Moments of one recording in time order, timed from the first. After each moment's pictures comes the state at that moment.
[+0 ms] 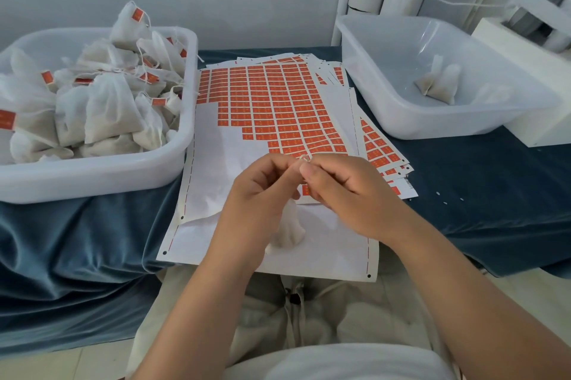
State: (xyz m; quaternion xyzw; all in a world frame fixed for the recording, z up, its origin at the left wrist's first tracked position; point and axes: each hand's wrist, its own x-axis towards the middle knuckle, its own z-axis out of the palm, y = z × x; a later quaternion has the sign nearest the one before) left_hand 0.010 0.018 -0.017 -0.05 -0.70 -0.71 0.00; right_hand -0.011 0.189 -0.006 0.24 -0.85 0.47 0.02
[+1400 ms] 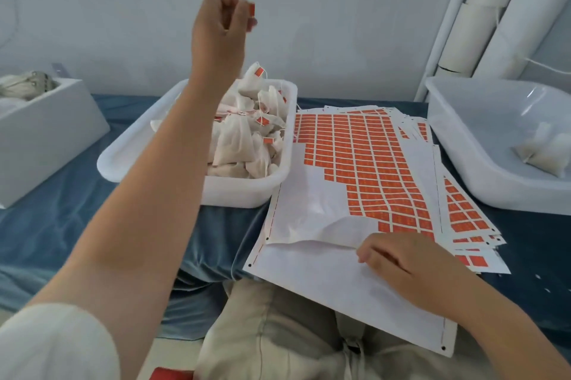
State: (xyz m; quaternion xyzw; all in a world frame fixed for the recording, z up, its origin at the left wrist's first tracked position) left_hand -0.157 -0.157 0.140 -0.04 -0.75 -0.50 0.44; right_hand -0.013 0.184 -0.022 0.28 -0.92 0.25 -0.08
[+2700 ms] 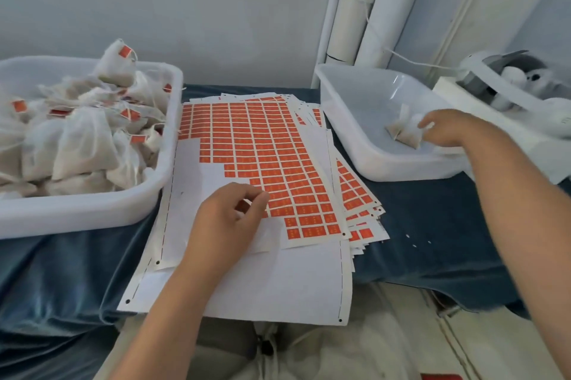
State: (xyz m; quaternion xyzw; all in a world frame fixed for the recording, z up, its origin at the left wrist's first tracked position) left_hand -0.047 0.007 -0.053 -0.05 -0.87 -0.48 0.10; right_hand -0.195 0.416 0.070 -0.17 -0.98 0.02 -0.06
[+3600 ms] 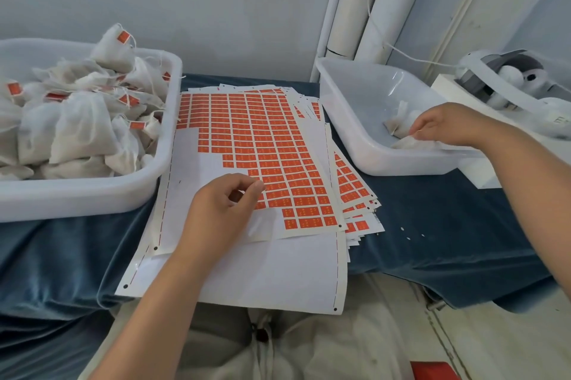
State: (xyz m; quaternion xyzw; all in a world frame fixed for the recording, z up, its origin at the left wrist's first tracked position) left_hand -0.043 0.002 -0.052 -0.02 -0.83 -0.56 0.06; right_hand -0.179 0.430 0.072 -0.02 -0.99 0.10 -0.03
